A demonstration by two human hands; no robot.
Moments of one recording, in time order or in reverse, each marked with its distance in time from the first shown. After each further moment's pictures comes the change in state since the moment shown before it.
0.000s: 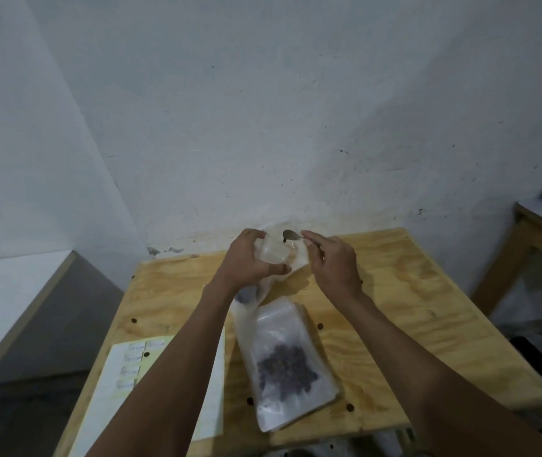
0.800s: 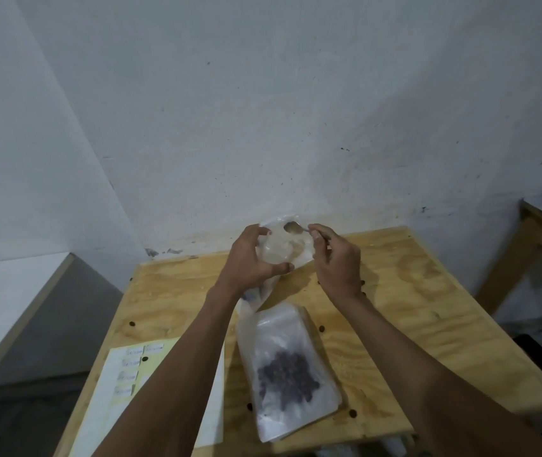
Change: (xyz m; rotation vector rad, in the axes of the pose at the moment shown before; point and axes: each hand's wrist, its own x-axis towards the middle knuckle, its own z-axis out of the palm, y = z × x) left_hand 0.006 -0.004 0.011 -0.017 0.075 0.103; right_hand 0.004 0.009 0.010 0.135 0.166 0.047
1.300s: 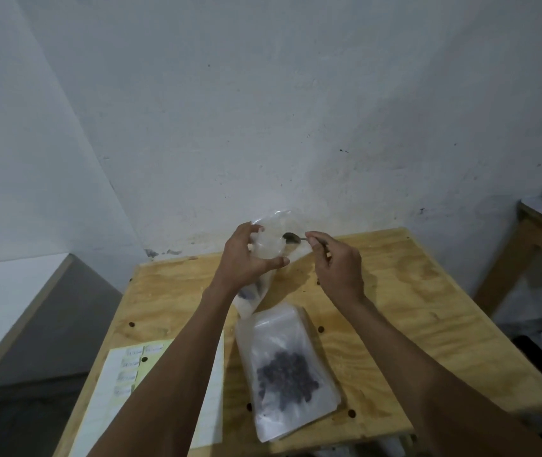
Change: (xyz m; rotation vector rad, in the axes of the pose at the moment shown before) left_hand 0.001 -0.003 -0.007 -0.073 0.063 -0.046; right_hand -0.004 0.005 -0.005 -0.031 -0.093 0.012
